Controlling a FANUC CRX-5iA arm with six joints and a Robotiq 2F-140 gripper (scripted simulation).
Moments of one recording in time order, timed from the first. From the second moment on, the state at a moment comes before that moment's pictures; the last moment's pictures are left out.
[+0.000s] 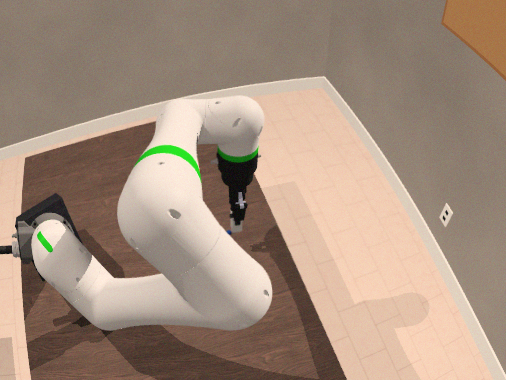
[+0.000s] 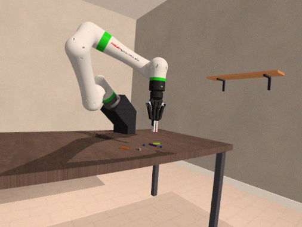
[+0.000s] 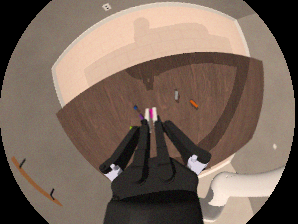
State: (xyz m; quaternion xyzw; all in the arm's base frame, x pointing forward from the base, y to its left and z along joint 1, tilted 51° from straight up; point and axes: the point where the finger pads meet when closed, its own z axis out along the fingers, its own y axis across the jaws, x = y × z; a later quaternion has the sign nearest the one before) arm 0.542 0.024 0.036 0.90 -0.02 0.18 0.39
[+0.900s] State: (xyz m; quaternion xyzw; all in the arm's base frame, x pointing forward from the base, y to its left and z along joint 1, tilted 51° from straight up) arm 0.469 -0.075 0.121 0.82 0.35 0.00 0.44
